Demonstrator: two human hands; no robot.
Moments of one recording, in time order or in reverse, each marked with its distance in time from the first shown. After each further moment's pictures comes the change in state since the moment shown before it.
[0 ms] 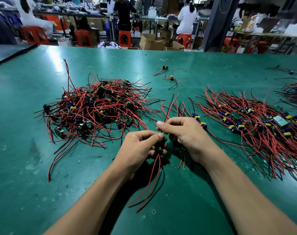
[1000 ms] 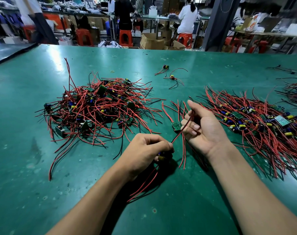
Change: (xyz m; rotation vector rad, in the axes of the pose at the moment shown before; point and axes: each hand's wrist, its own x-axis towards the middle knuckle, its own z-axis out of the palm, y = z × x) left_hand -0.008 0.003 0.004 0.125 -0.133 -0.015; right_hand 0.007 -0.021 -0.015 0.803 0.199 0.179
